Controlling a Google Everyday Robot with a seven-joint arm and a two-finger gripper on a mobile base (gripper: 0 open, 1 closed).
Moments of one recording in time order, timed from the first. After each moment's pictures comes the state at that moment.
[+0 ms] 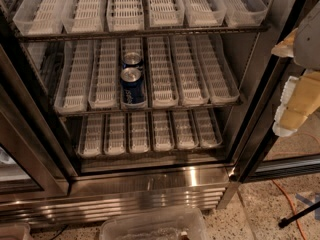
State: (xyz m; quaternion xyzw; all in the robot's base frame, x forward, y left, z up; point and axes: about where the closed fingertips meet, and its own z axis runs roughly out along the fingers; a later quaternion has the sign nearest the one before) arm 0.438 -0.217 0.976 -0.60 0.78 -0.03 0.16
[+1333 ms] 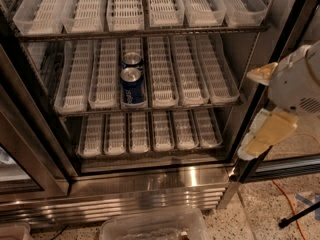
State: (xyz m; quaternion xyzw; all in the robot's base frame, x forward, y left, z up) arm 0.432 -0.174 0.927 -0.59 0.76 0.03 0.26
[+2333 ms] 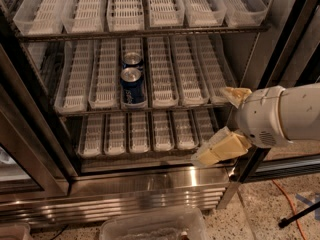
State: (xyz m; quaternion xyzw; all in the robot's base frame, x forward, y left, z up) arm 0.434 -0.109 0.893 -0.50 0.75 0.14 0.41
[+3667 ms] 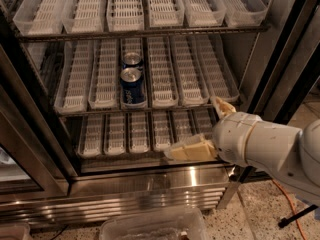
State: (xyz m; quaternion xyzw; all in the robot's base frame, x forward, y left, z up) arm 0.462 -0.078 0.861 -0.39 0.74 0.16 0.53
